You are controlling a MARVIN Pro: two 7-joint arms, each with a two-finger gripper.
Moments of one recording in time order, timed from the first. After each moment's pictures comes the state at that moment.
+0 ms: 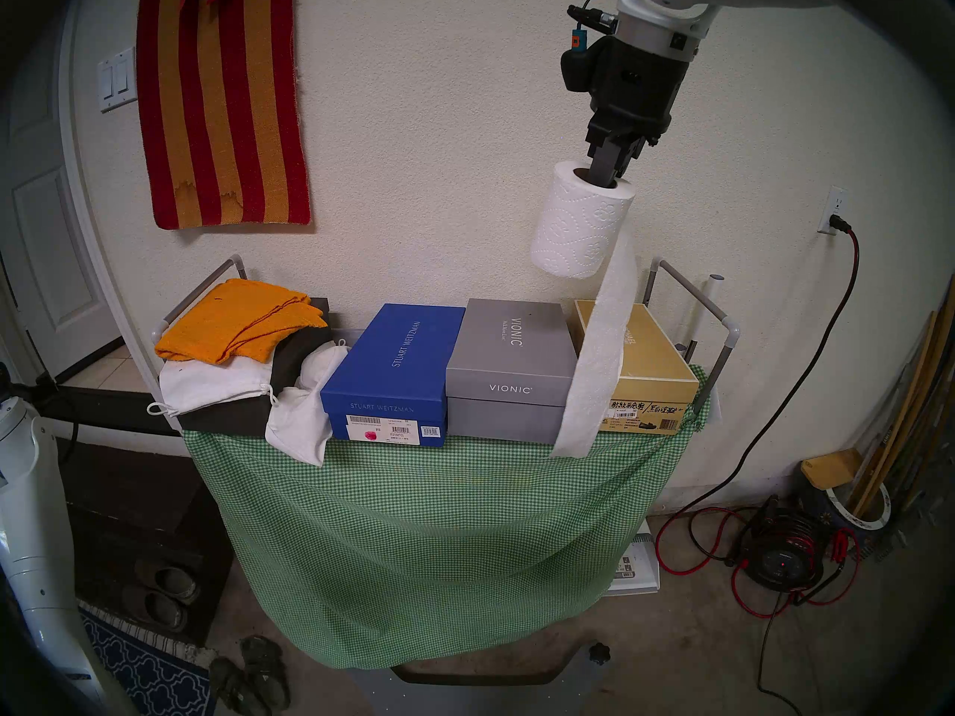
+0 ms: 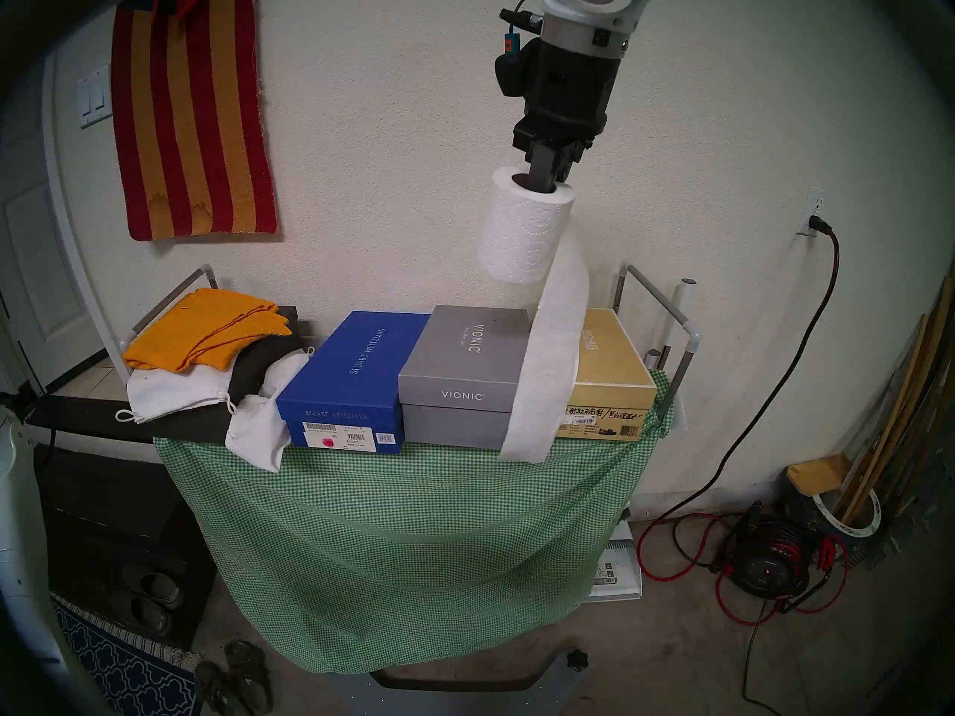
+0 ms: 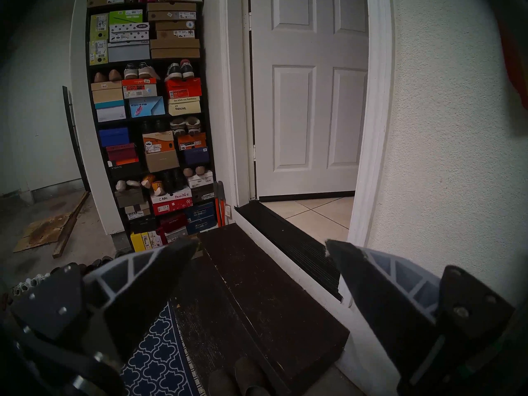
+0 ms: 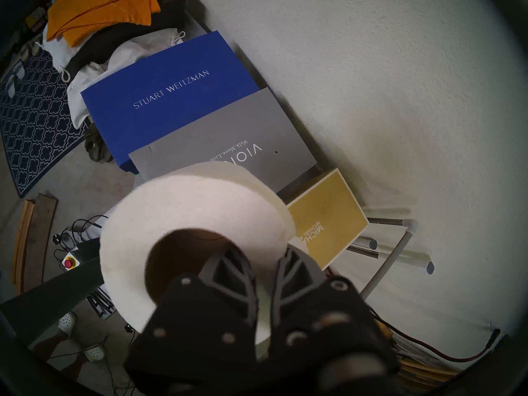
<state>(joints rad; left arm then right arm) 1.63 -1.04 -2.35 -1.67 -0.50 0.56 0.42 1.14 -1.51 -1.25 -1.18 1.83 0.82 0.97</state>
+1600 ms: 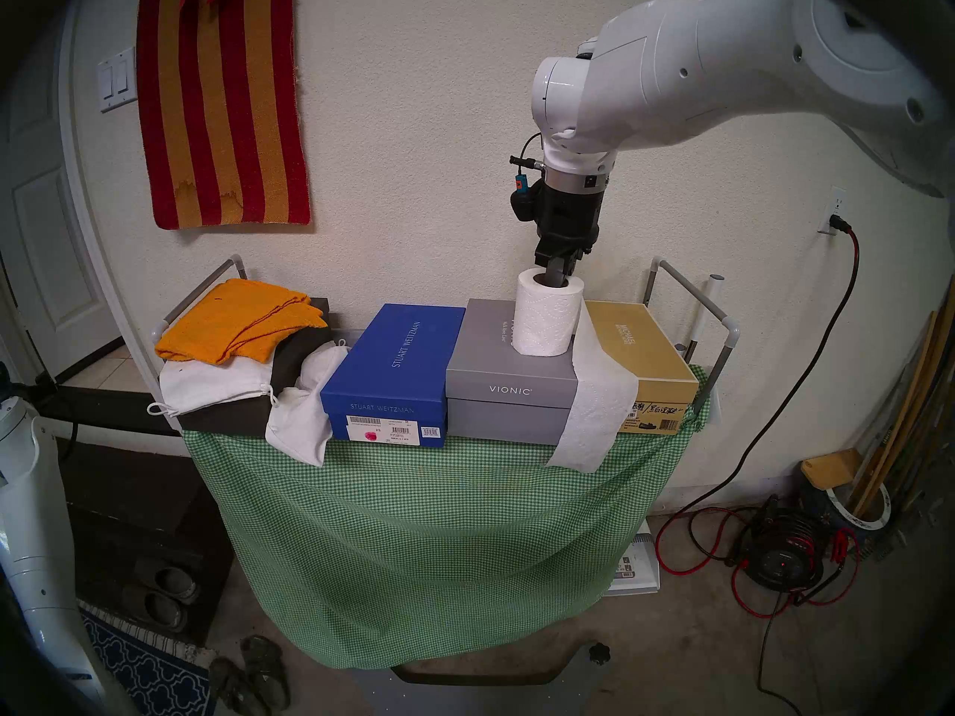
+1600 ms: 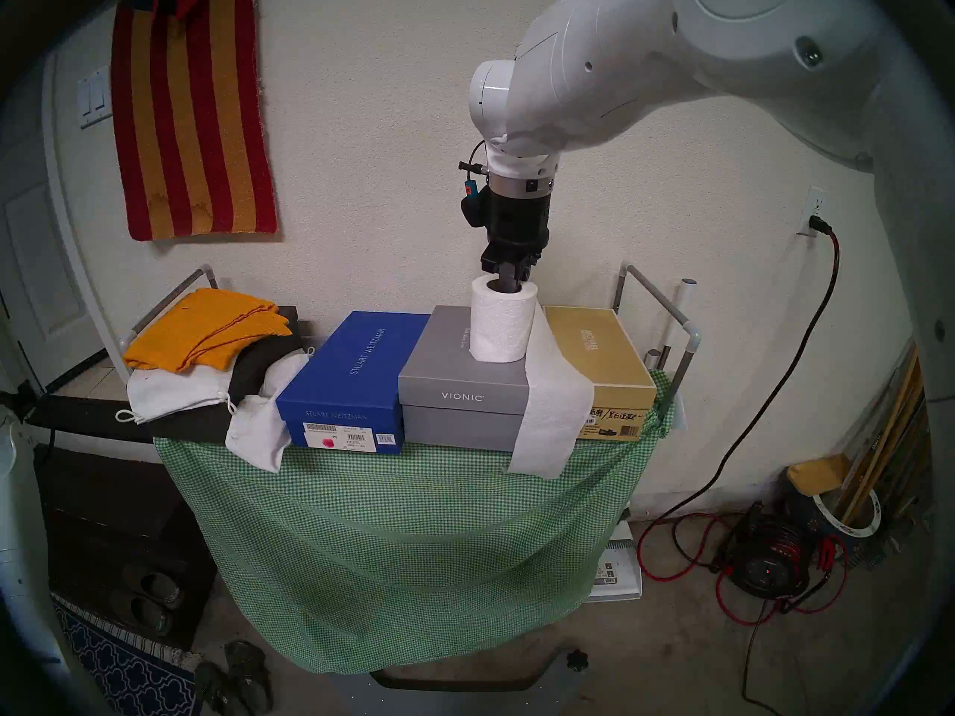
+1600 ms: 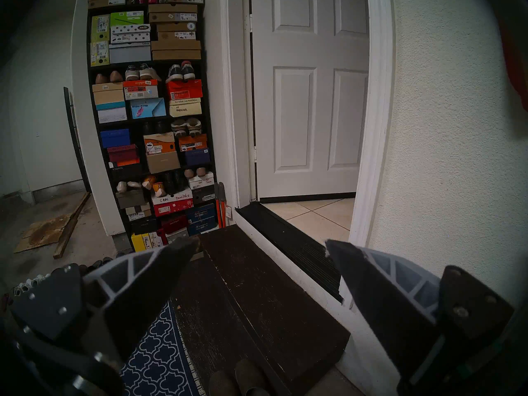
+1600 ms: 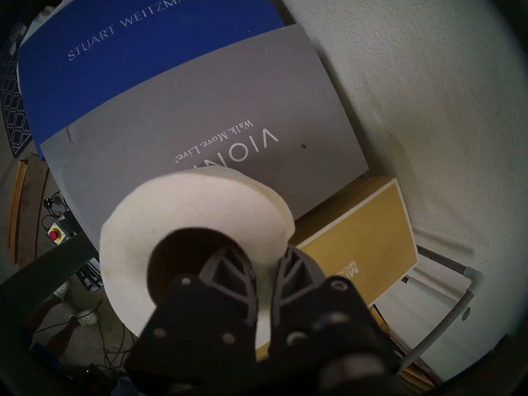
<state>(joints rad) 1.63 -1.05 -2.35 -1.67 -0.49 0.56 0.41 0.72 -1.66 -1.29 -0.90 1.73 0.81 1.03</state>
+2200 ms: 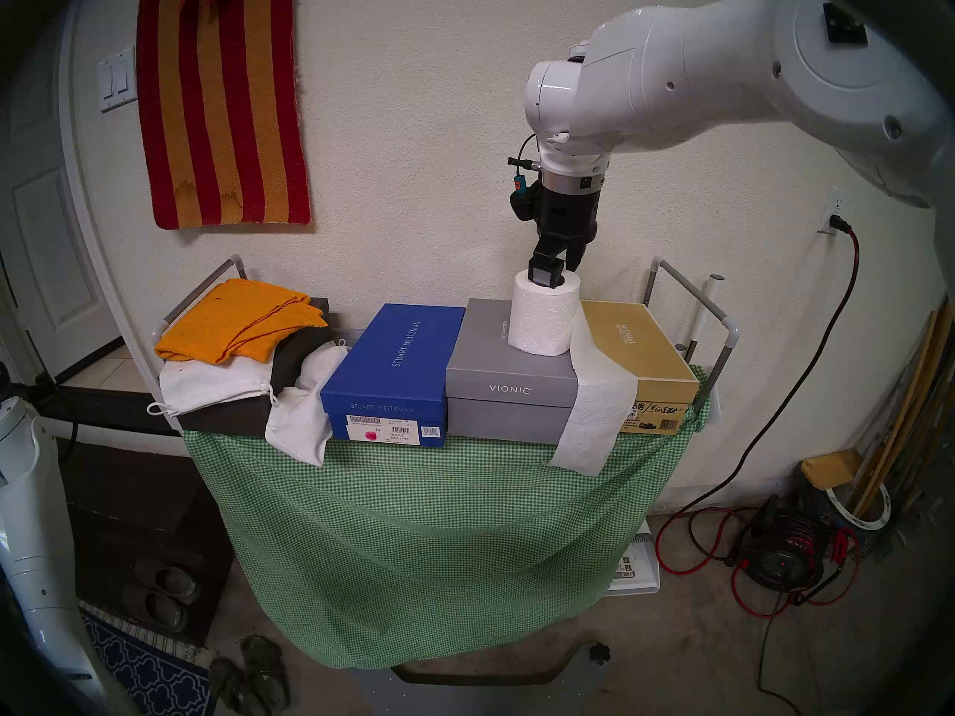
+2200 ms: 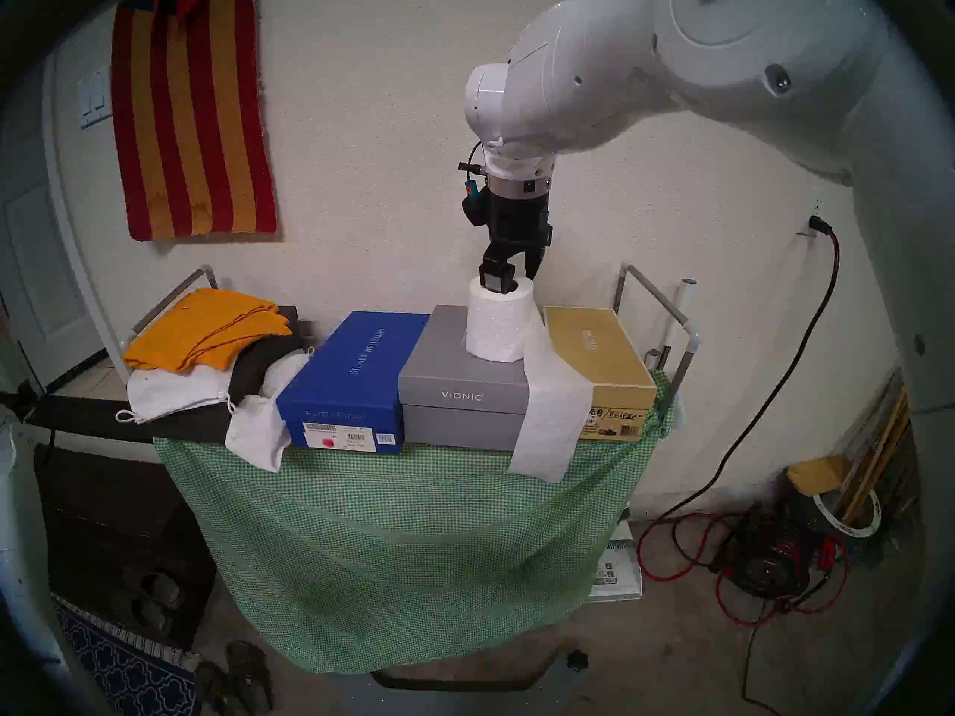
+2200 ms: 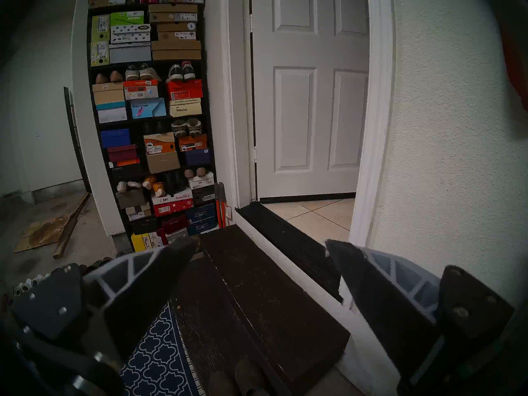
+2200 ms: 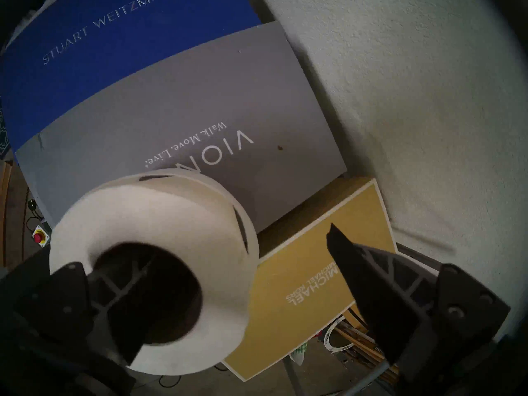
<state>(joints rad) 1.63 -1.05 -2.35 -1.67 -0.49 0.56 0.41 0.69 -1.66 -1.29 -0.84 1.69 0.82 1.01</state>
